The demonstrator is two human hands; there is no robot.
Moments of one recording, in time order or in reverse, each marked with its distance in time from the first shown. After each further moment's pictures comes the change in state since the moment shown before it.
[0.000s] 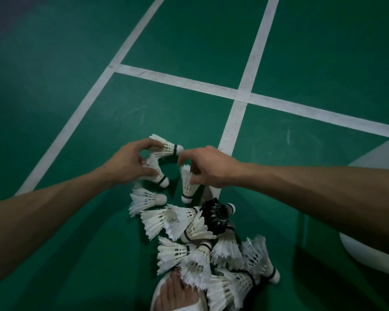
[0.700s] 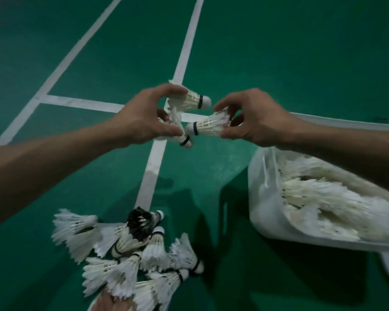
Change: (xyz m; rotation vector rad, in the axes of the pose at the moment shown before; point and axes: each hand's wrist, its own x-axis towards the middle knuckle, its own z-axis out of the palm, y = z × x) left_hand 0.028 0.254 0.036 -0.131 -0.035 0.402; right_hand -0.192 0.071 -0.136 0.050 0.559 0.321
